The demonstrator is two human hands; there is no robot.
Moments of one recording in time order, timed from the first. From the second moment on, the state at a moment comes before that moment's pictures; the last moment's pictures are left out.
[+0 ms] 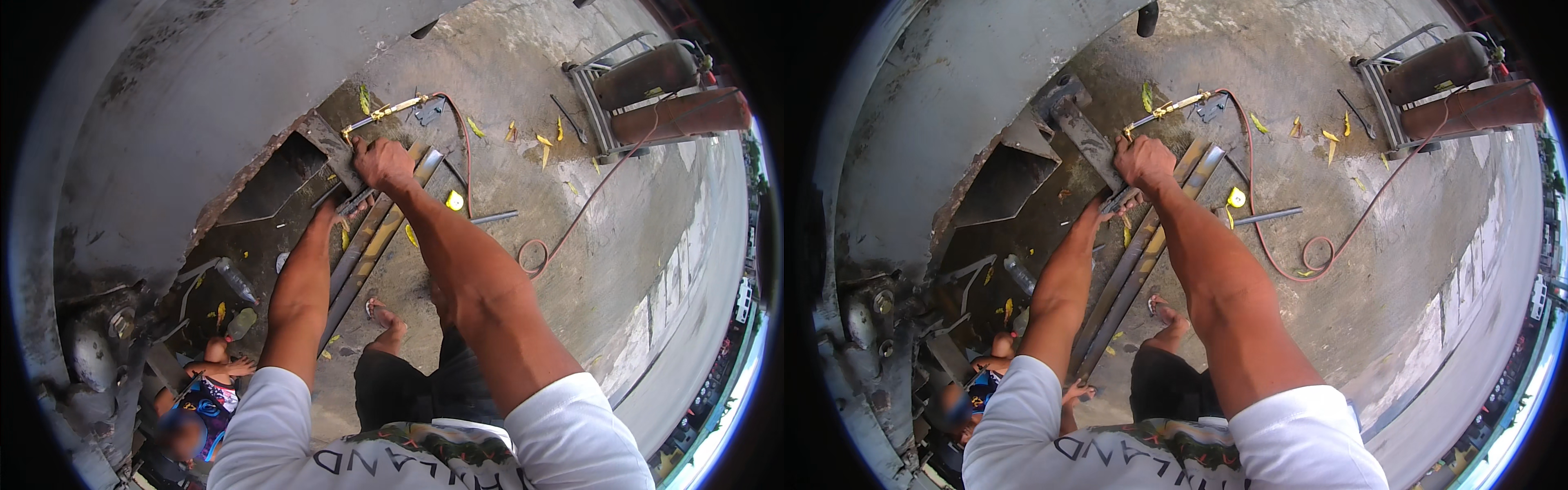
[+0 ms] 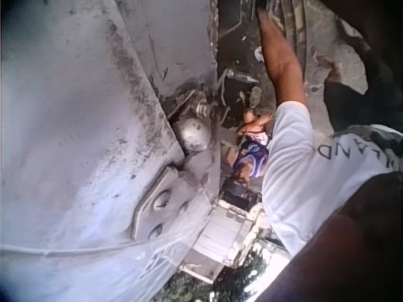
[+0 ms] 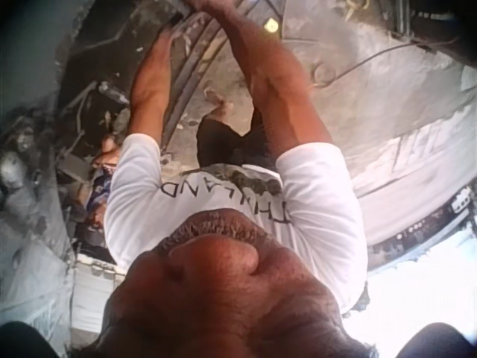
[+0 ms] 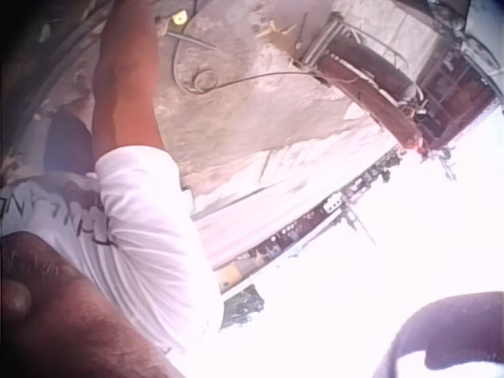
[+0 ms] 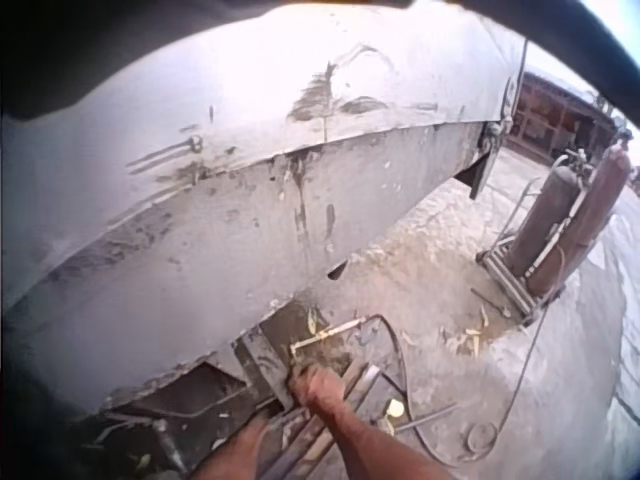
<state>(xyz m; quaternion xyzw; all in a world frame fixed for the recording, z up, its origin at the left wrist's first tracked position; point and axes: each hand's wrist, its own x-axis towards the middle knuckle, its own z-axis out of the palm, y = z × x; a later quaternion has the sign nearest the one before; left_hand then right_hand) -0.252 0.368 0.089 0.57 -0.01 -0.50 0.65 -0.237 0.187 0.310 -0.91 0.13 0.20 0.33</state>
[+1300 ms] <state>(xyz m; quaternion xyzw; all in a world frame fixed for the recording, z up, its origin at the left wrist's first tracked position) -0.255 0.379 0.107 0.48 0.12 -0.51 0.71 -0.271 0.153 0.255 -0.75 0.15 0.18 0.62</state>
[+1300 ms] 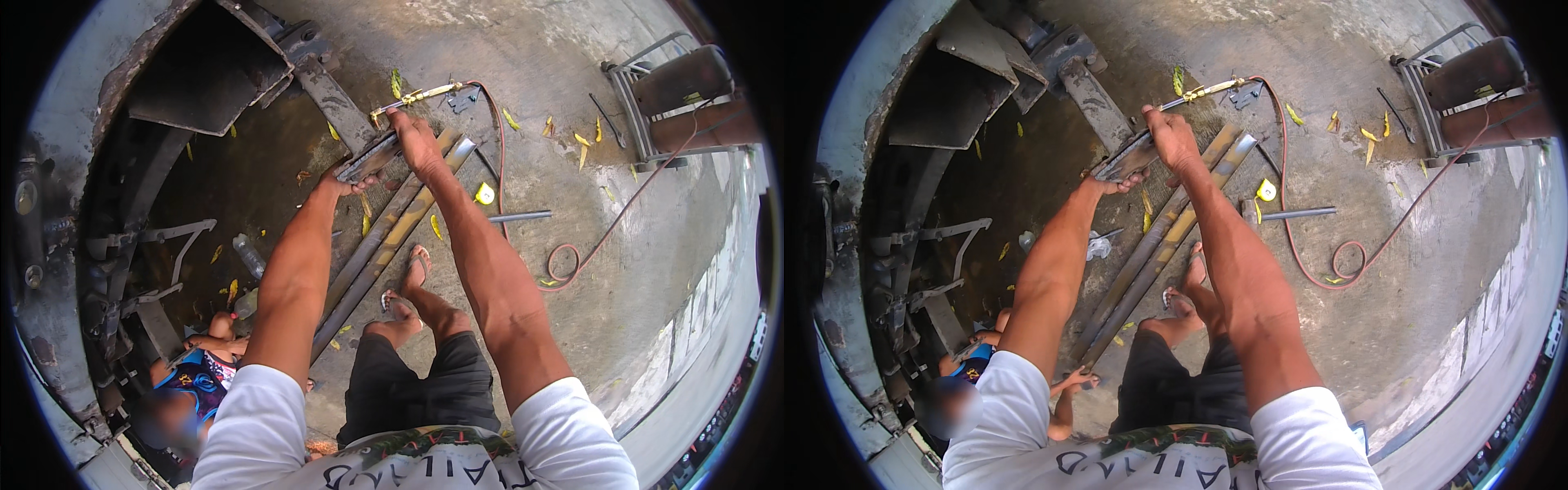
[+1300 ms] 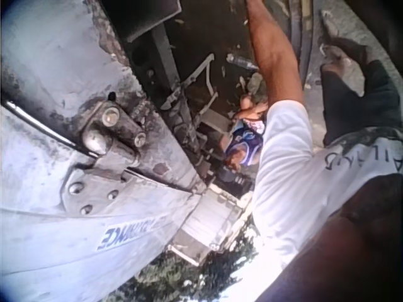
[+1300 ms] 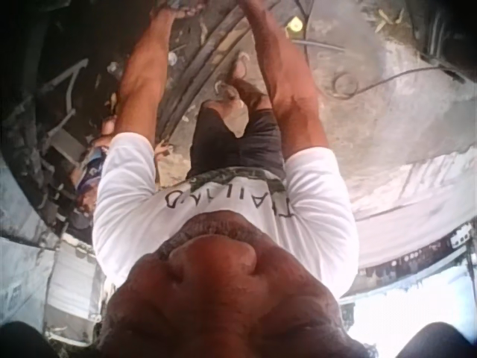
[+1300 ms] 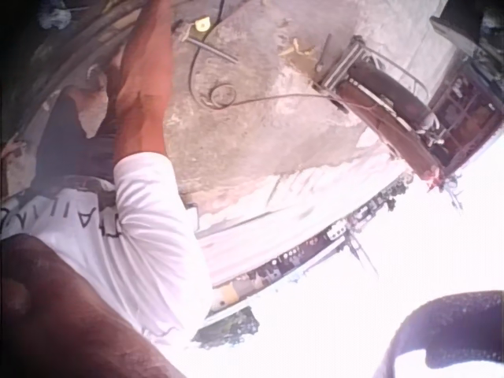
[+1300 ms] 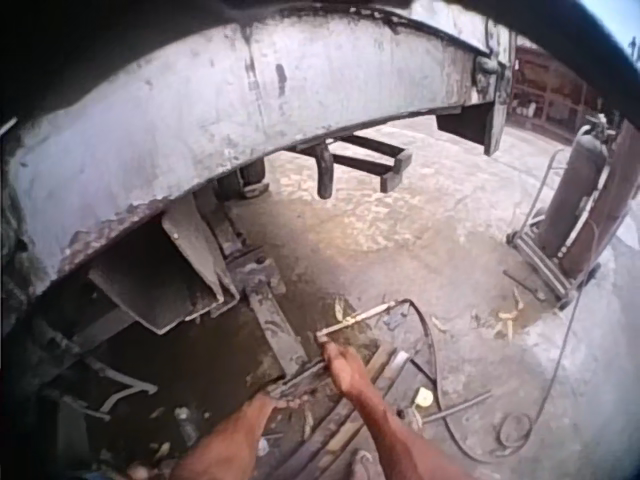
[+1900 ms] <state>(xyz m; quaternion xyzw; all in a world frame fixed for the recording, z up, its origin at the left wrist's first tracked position) -0.399 0.389 0.129 0.56 0.40 -0.21 0.70 -0.268 0.154 0.240 -0.76 0.12 0.10 0.63</state>
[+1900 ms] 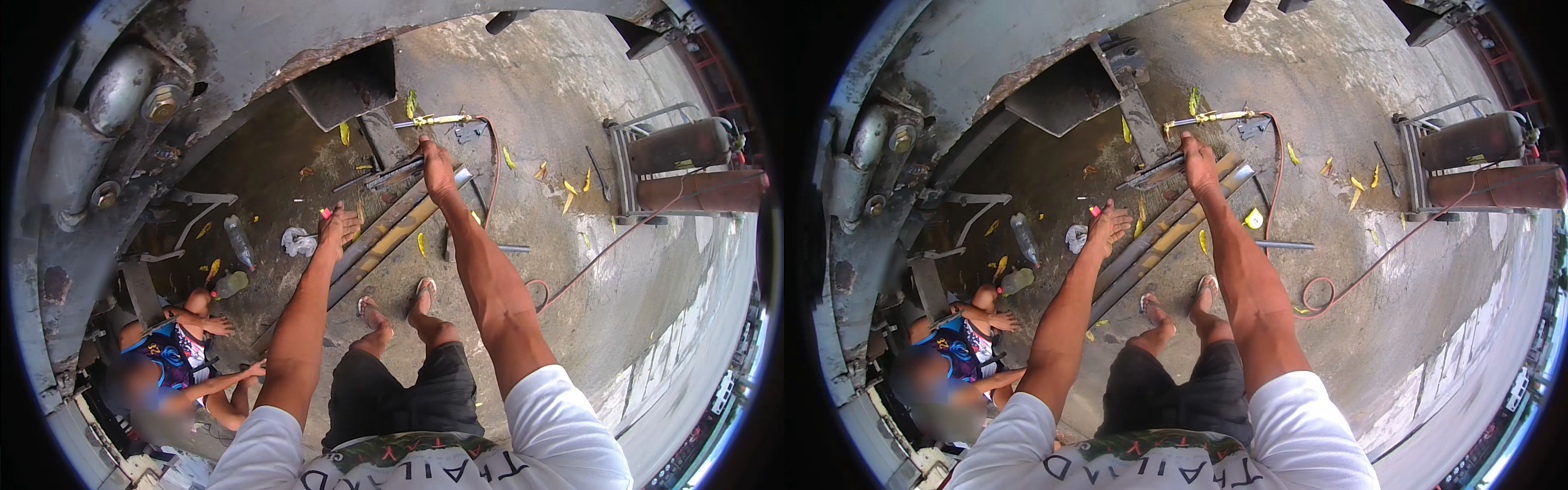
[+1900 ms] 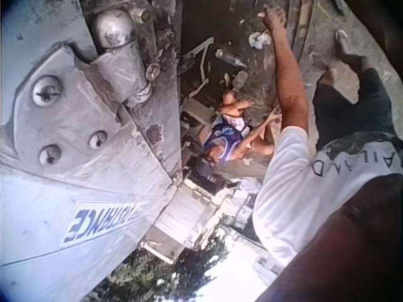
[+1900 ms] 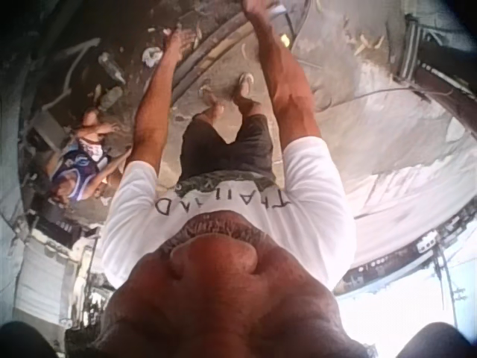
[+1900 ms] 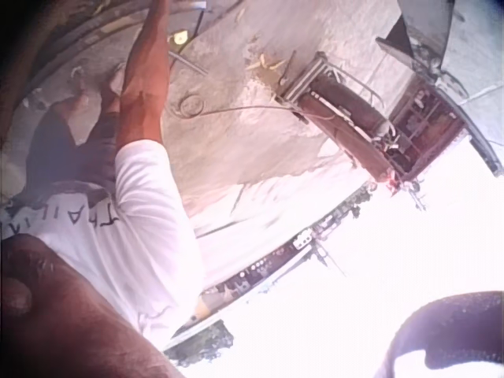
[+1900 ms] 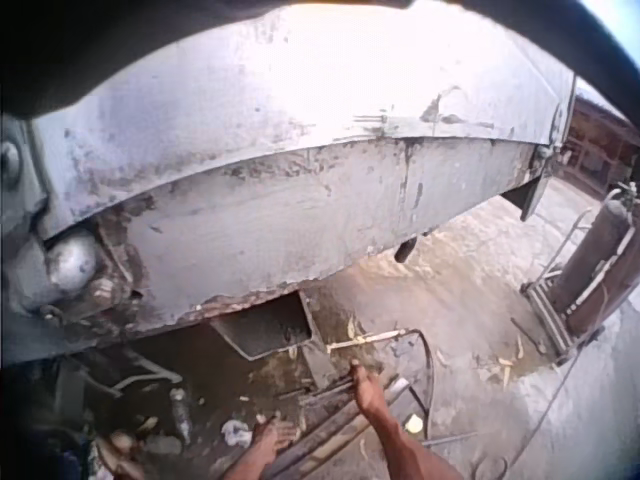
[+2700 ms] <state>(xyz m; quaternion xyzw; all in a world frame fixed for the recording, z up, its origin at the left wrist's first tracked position) -0.772 0.202 0.036 0.62 0.60 0.02 0.50 -0.465 -0.240 0.024 -0.68 0.33 0.49 0.42</state>
